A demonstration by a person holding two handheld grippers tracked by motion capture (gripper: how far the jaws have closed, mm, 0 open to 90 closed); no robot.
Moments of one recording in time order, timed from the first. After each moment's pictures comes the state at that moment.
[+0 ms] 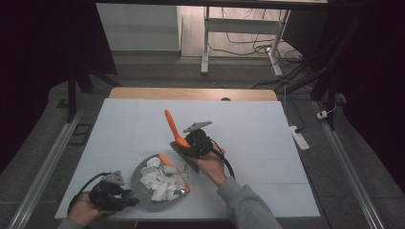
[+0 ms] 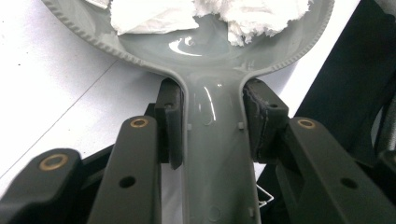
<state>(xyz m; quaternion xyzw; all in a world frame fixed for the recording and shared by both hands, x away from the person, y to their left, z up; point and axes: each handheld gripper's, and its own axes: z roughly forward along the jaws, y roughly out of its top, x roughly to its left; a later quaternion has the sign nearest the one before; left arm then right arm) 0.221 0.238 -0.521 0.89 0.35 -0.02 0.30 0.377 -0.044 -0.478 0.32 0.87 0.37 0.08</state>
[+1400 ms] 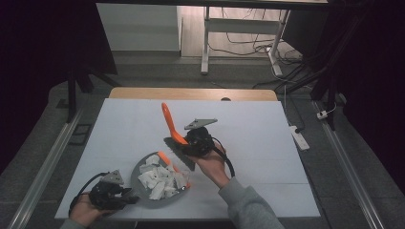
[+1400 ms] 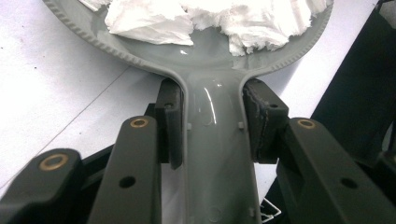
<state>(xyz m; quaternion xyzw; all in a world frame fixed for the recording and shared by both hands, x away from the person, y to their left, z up) 0.221 0.240 -0.525 0.87 0.37 0.00 0.32 0.360 -0.053 -0.446 0.31 0.85 0.42 0.07</state>
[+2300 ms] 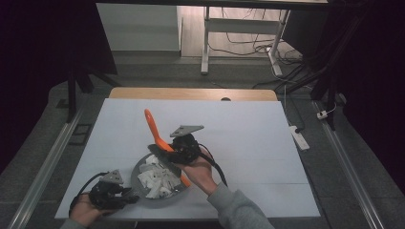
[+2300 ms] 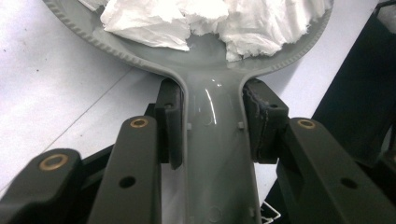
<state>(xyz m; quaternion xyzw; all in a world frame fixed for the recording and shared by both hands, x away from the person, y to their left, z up) 0.221 0.242 -0.525 0.87 0.37 0.00 0.33 0.335 -0.019 -0.445 0.27 0.84 0.46 0.04</state>
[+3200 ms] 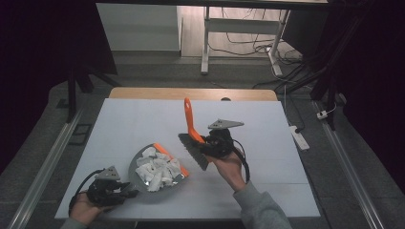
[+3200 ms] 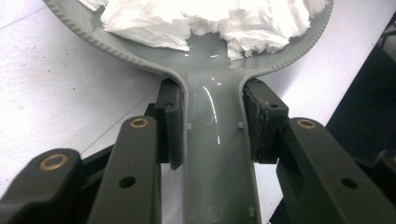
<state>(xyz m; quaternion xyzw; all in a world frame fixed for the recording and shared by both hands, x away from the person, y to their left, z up) 0.222 0.245 -0.518 0.85 0.40 0.03 0.35 0.352 -0.109 -0.433 0.33 0.80 0.49 0.07</state>
